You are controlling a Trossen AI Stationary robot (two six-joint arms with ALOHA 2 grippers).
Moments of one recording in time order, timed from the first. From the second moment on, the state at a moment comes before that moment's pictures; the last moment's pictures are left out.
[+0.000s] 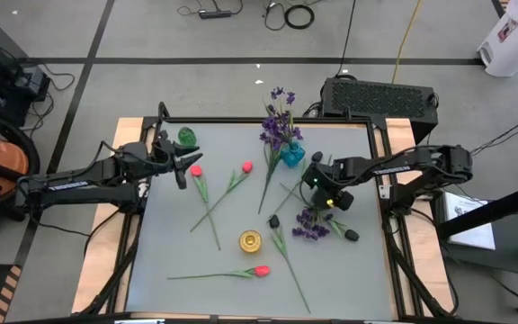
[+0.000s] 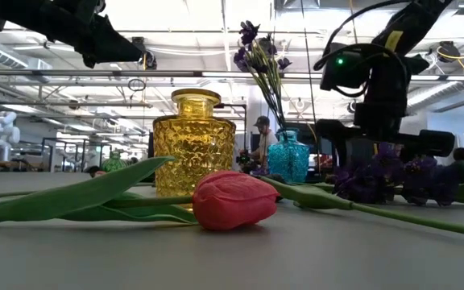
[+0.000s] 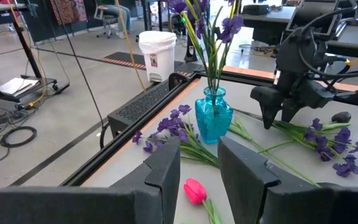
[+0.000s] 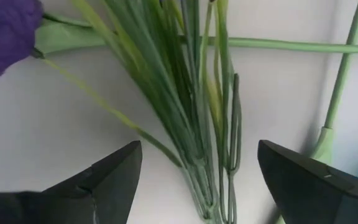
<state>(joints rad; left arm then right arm) 0.24 0.54 0.48 -0.12 -0.19 -0.02 -0.18 1.45 0.69 -0.53 0.00 -1.11</state>
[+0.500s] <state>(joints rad) 0.24 0.54 0.48 -0.12 -0.19 -0.02 -0.18 1.46 0.69 -0.53 0.00 -1.11</state>
